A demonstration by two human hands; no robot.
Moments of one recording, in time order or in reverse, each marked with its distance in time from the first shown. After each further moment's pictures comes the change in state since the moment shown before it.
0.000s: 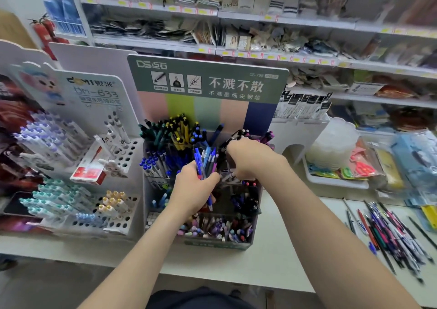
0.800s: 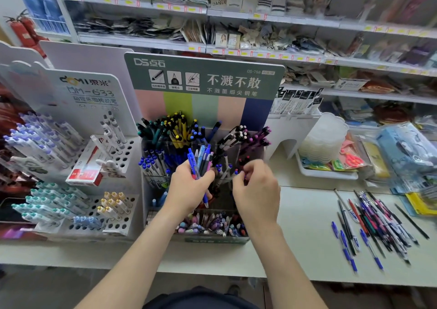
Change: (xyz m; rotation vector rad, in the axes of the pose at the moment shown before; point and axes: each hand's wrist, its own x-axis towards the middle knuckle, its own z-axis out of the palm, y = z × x) left_hand 0.001 -0.020 -0.009 -0.111 -0.024 0.068; right_hand -0.052 -0.039 0.110 0.614 0.860 0.470
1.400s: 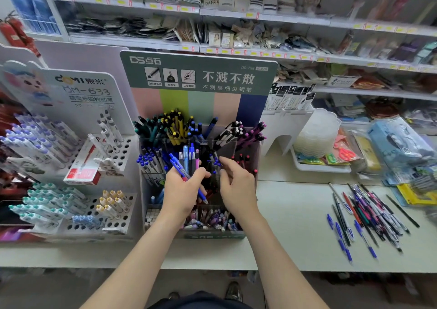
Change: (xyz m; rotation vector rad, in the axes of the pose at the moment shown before) left_hand -0.014 -0.012 0.002 -0.263 0.112 -0.018; right_hand -0.006 0.001 0.031 0.319 -0.203 -0.025
